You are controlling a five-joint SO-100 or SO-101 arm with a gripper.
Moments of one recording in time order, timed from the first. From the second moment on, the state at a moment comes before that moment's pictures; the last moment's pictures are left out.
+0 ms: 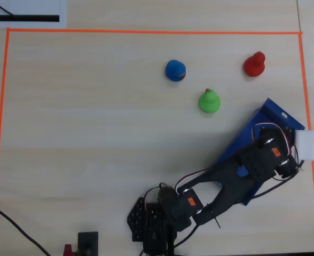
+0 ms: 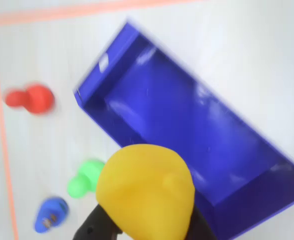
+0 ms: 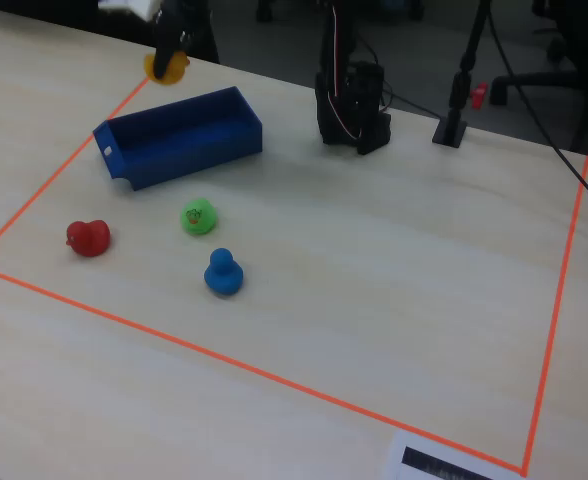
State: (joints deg) arm 63.0 98.1 79.5 78.5 -55.9
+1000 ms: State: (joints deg) arm 68.6 82.7 98.7 49.5 -68.7
